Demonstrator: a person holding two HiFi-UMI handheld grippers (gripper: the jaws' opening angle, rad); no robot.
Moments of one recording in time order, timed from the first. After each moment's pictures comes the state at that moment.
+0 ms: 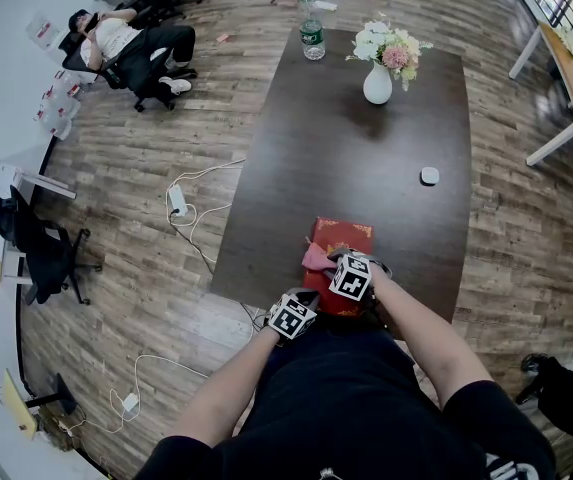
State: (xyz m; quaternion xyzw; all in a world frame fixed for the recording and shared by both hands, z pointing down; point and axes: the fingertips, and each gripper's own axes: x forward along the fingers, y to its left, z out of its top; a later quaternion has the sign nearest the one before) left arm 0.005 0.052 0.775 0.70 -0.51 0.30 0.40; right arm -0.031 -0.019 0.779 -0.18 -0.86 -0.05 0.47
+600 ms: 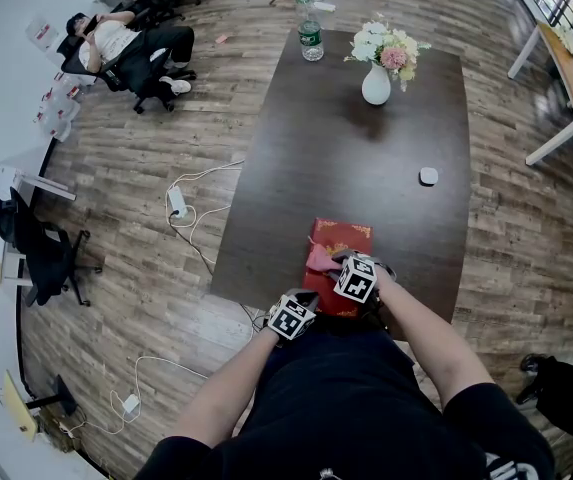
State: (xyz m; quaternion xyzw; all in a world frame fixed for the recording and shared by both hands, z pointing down) left arm 0.005 0.053 0.780 0.70 -0.51 0.30 0.40; right arm -0.018 -0.027 0.779 -0.17 -0.86 -0.05 0.47
